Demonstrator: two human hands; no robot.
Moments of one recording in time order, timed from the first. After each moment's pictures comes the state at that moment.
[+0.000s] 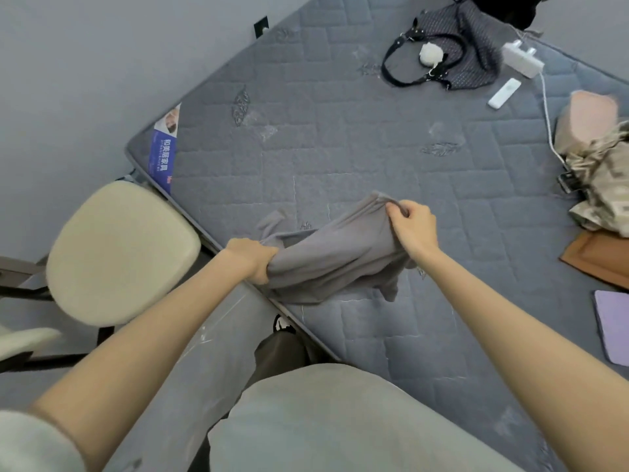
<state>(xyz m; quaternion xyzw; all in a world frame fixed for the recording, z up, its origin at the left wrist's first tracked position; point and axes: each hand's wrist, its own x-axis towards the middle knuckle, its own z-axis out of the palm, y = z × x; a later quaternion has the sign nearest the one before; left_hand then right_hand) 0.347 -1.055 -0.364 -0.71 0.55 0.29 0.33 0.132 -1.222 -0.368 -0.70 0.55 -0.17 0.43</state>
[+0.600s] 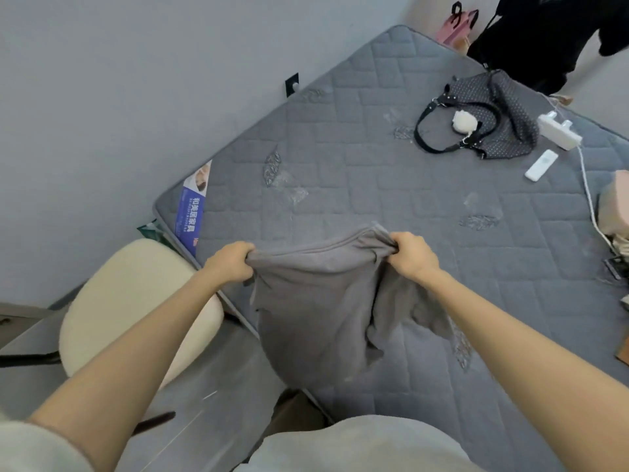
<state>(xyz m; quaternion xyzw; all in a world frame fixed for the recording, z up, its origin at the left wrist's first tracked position) 0.558 -1.118 -0.363 -0.85 0.41 0.34 0.01 0.303 -1.317 -0.361 -0.82 0.49 0.08 0.29</state>
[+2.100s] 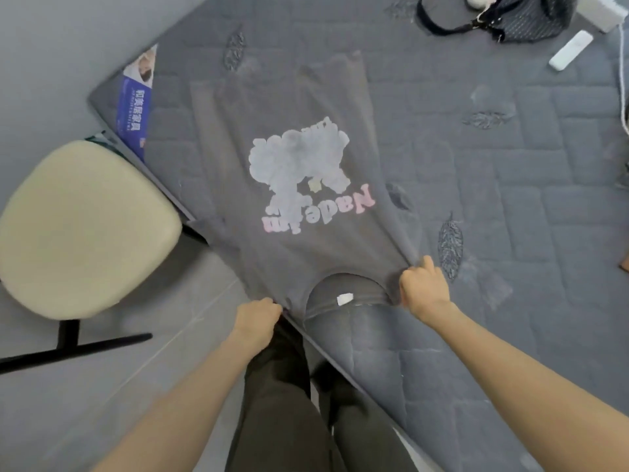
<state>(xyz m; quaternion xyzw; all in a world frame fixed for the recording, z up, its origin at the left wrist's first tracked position) 0.315 -0.994 -0.564 -0.77 0.50 0.34 0.21 0.116 -1.210 -0.535 -0.86 0.37 0.35 0.04</state>
